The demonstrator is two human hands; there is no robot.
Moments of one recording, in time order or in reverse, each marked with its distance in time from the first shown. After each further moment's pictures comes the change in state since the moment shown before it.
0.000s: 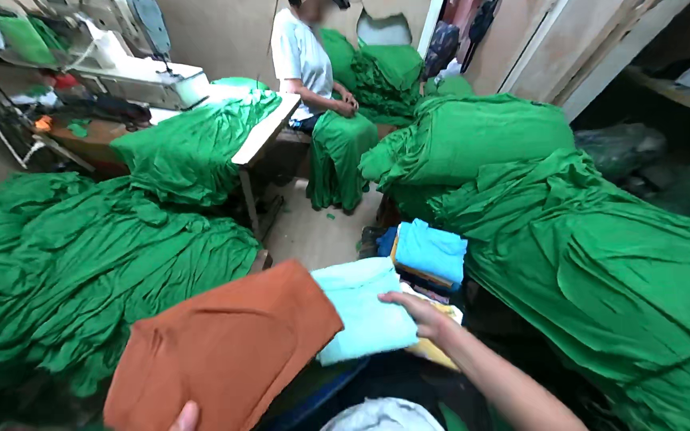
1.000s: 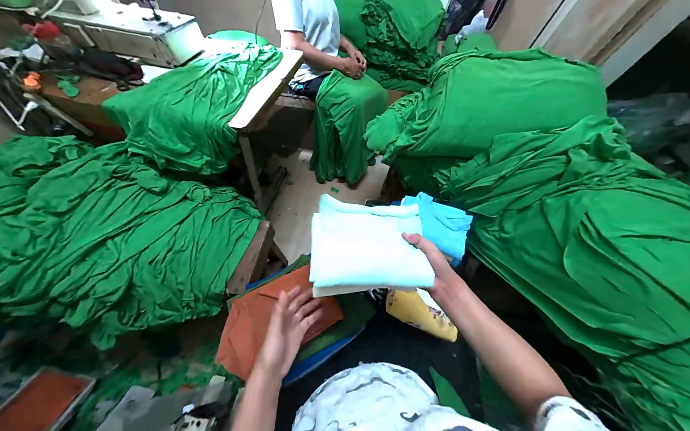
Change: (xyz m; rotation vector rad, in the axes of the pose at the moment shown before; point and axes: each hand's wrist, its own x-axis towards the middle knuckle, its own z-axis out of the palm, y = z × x) left_hand 0.025 -0.095 0.022 0.354 -0.387 -0.568; right_hand -0.012 -0.038 -0.001 0.380 -0.121 -0.281
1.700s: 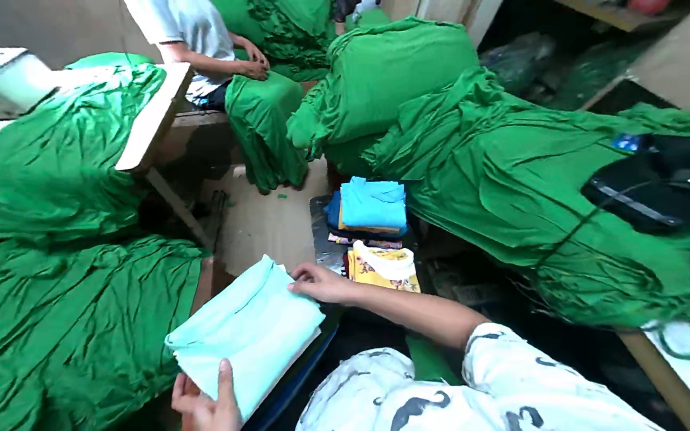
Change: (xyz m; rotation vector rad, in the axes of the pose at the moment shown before) left_hand -0.018 -0.022 -0.030 0.491 0.463 0.175; right_hand 0.019 0.060 0.018 -0.864 -0.078 -0.025
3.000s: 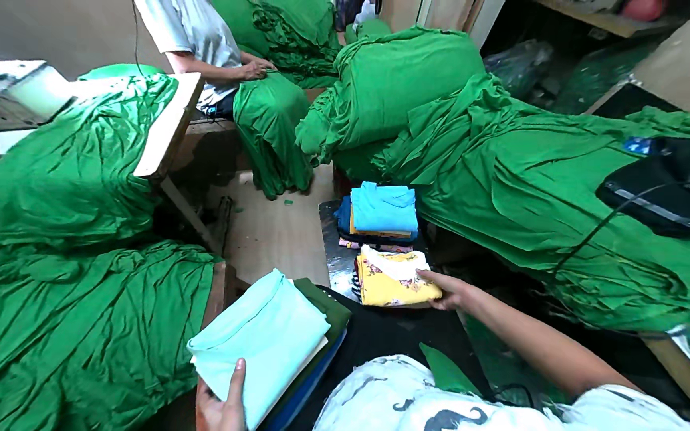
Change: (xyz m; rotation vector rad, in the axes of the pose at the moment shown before) left_hand 0.035 -0.032 -0.015 -0.091 0.002 -0.181; right_hand -0.087 0.138 -0.135 0.544 0.574 0.876
